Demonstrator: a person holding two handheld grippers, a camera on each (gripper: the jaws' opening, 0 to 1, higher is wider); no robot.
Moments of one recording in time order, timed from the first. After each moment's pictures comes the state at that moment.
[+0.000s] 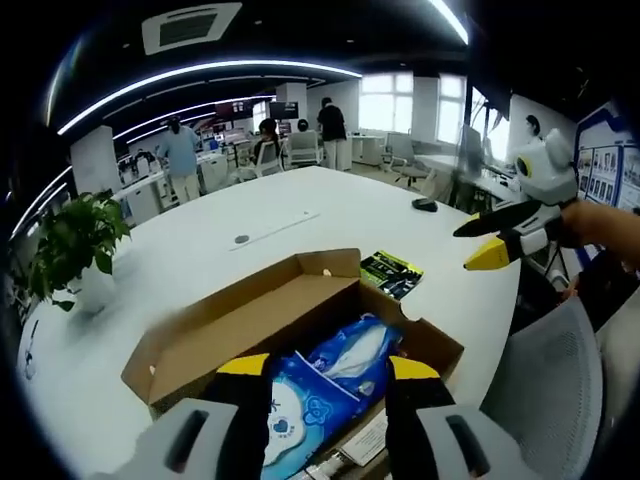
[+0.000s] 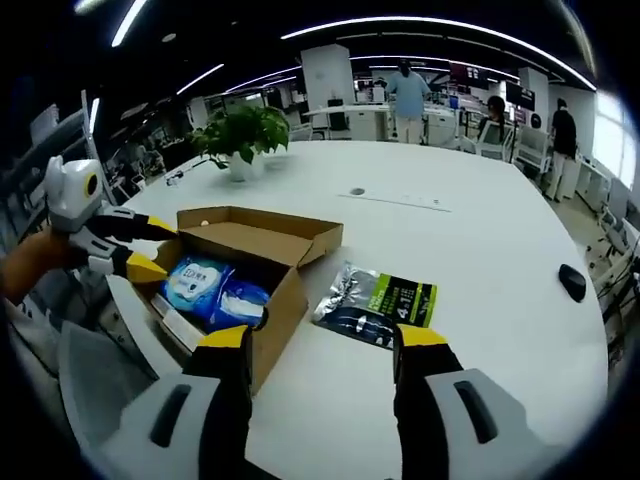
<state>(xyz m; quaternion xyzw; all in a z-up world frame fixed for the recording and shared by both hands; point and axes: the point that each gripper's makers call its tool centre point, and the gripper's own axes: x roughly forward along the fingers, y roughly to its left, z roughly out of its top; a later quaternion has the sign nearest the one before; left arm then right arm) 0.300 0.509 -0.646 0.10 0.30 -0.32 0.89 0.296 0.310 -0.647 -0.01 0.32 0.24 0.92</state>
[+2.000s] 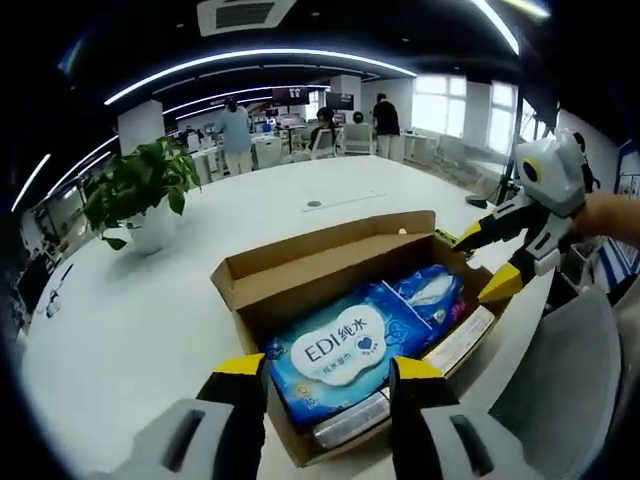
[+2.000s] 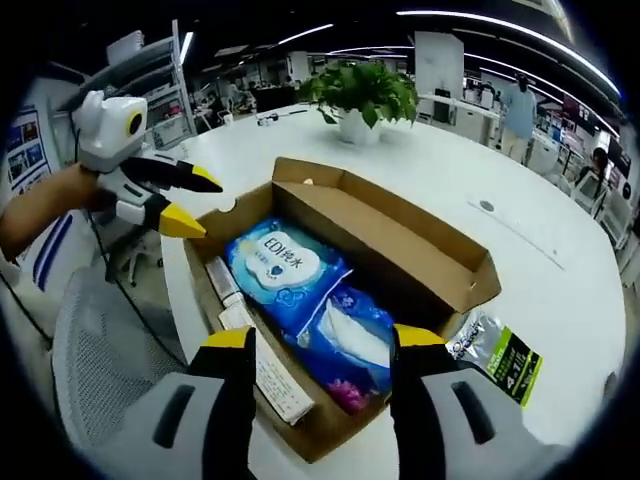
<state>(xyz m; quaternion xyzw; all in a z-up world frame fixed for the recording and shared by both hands) 0.277 0.626 -0.670 0.08 0.32 -0.21 0.92 0.293 0.459 -0.689 -0.13 0.34 0.43 0.83</state>
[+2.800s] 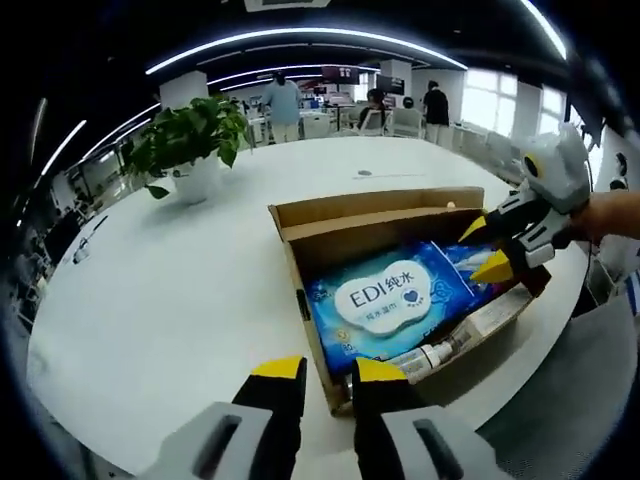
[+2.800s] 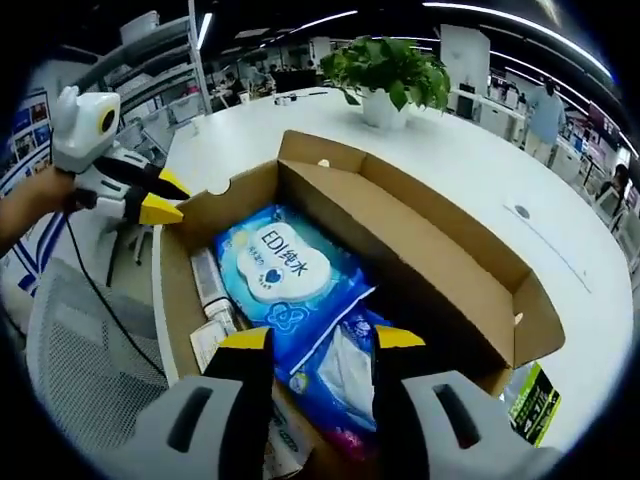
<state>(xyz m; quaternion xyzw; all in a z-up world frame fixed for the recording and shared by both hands) 0.253 0.669 -0.707 0.05 0.38 -0.12 0.92 0.318 0.501 -0.729 -0.16 0.35 0.46 0.80</state>
